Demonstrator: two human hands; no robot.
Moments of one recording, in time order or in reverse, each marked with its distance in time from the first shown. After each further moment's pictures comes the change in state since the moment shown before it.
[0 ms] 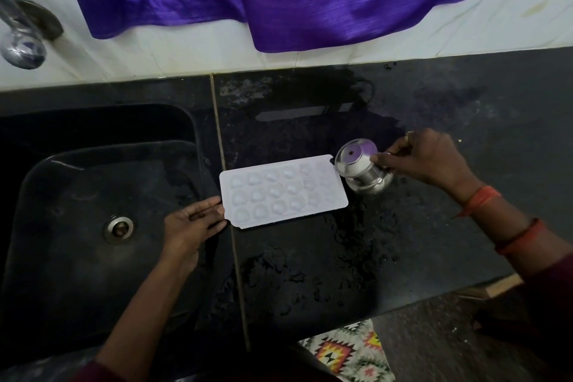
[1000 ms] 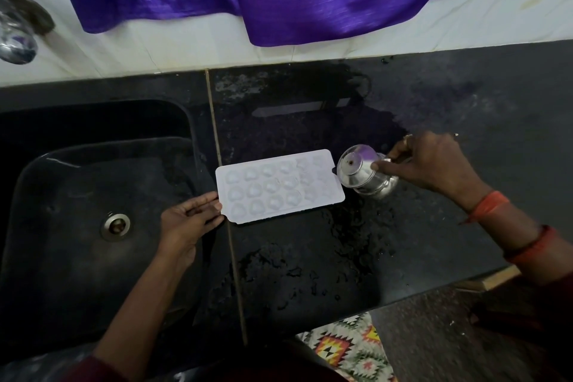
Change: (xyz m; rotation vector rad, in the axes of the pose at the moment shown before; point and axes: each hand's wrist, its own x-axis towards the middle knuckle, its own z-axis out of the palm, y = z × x) left_hand 0.000 0.000 0.001 0.000 -0.008 0.010; right_hand -0.013 0.010 0.004 -0.146 0.055 -0.087
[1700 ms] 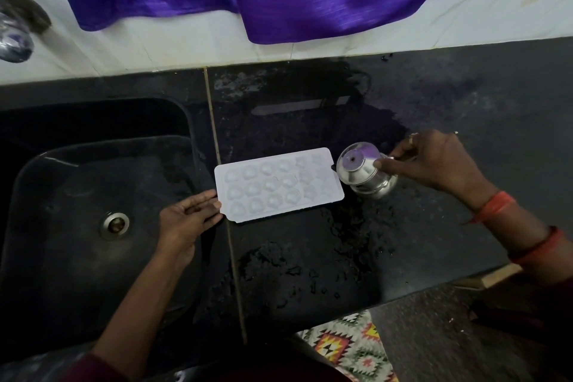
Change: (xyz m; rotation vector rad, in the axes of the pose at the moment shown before) left_hand 0.002 0.000 -0.002 0.024 -0.013 0.023; right_hand -0.005 -0.001 -0.009 0.099 -0.061 0.039
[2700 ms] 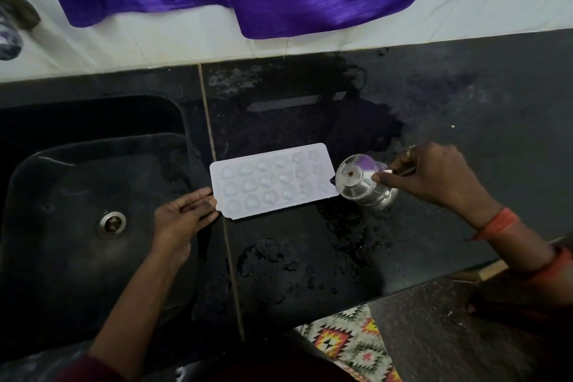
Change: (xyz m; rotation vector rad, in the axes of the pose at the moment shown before) left_hand 0.000 -0.001 -0.001 -0.028 0.006 -0.025; right_hand -0.030 -0.001 0.005 -0.029 -0.023 0.061
